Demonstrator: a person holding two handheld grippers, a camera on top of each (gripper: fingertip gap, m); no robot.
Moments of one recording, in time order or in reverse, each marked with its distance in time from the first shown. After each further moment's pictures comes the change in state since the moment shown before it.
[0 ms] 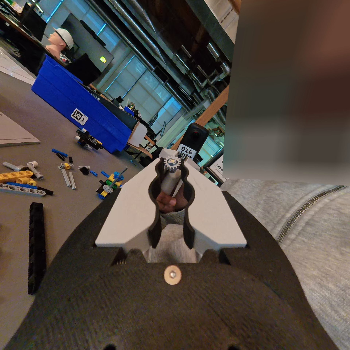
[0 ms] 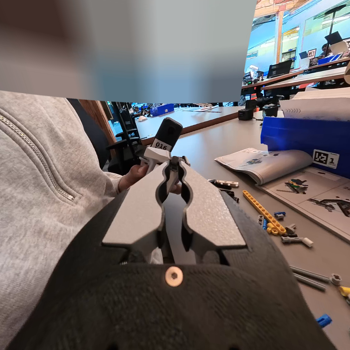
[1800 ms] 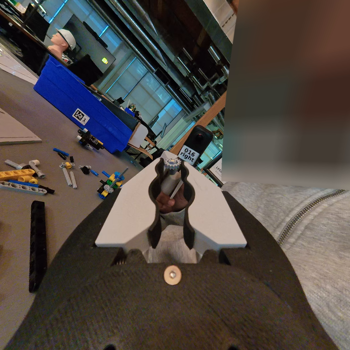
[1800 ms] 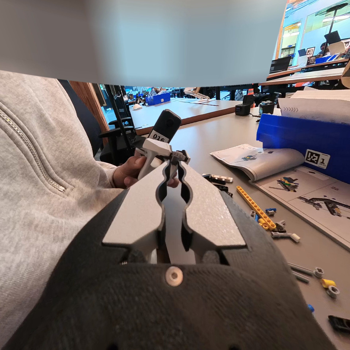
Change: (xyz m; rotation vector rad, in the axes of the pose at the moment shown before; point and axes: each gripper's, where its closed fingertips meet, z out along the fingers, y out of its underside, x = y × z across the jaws) left arm -0.002 -0.001 -0.001 0.011 -0.005 -0.015; right arm 0.002 0.006 0.001 -0.053 0.017 -0.064
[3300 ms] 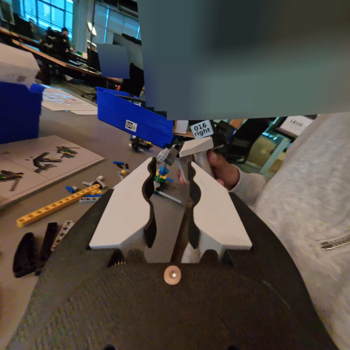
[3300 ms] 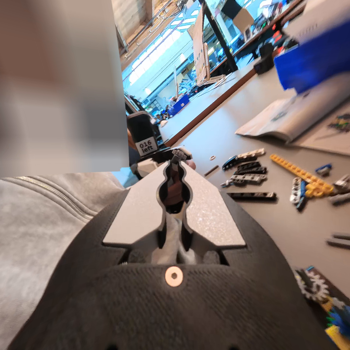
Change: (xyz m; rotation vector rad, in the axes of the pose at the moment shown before) left arm -0.013 0.011 0.000 -0.138 -0.261 0.479; right arm 0.009 0.004 0.008 0.027 -0.084 0.515
